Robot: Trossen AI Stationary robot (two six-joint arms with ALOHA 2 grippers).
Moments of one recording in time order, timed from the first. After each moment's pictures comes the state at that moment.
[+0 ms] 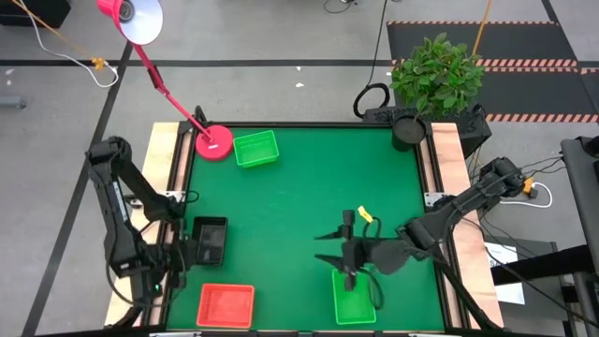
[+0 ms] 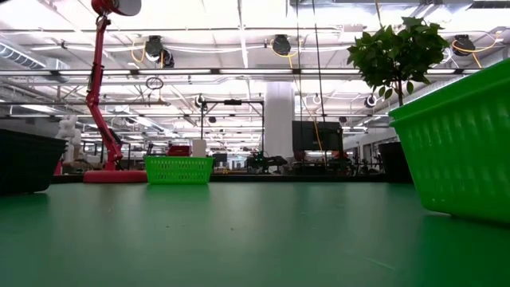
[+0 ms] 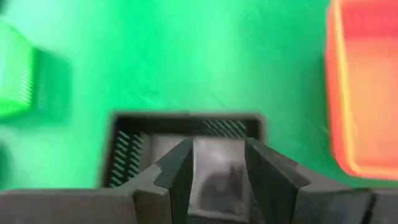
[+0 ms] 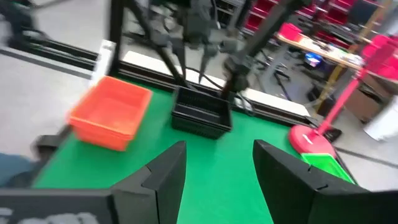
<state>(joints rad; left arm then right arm) -1.23 1.25 0.93 -1.21 -0.64 -1.22 0.56 1.45 1.18 -0.10 0.60 -0.06</state>
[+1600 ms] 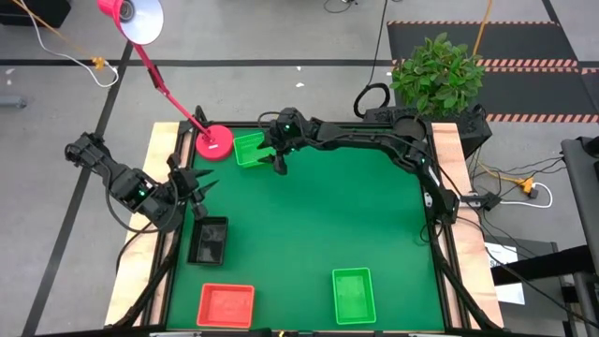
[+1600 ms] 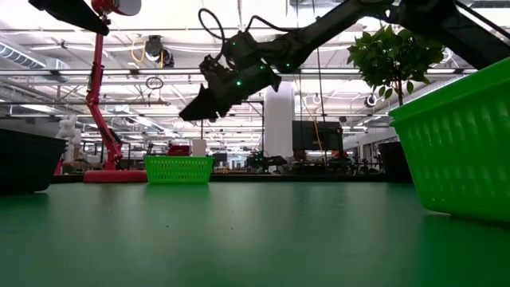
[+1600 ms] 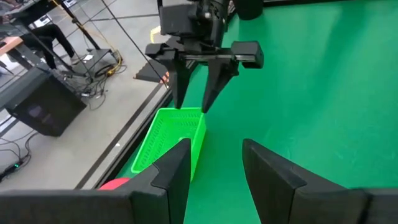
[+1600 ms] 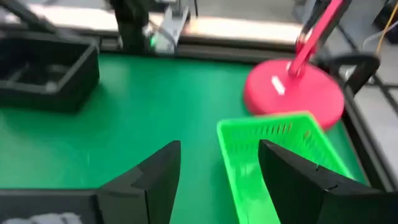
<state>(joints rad) -0.62 0.80 0.93 -1.21 -1.02 -0.68 -0.38 2.23 1.79 -0.08 -0.42 -0.26</state>
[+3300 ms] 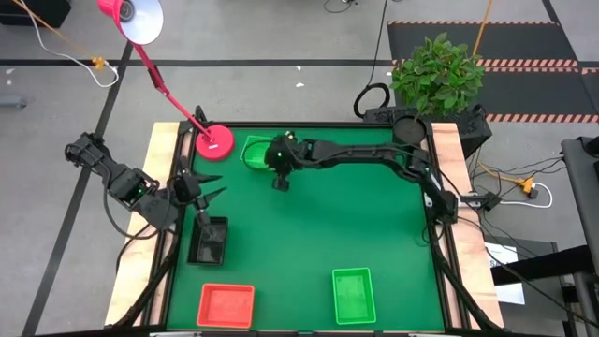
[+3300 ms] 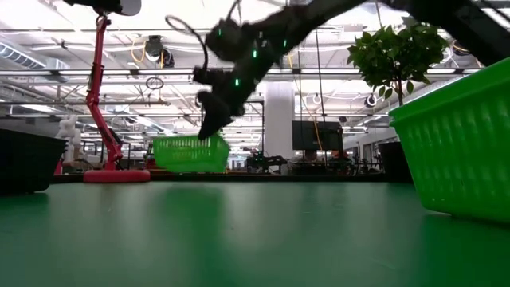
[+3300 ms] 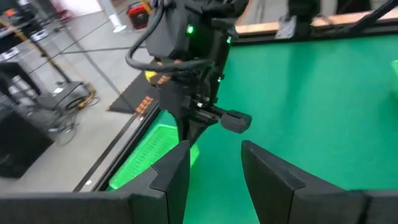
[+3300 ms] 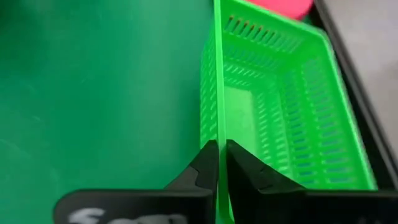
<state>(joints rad) -0.62 0.80 0.93 -0.88 -0.98 -0.39 -0.22 2.19 1.79 -0.41 0.10 -0.16</state>
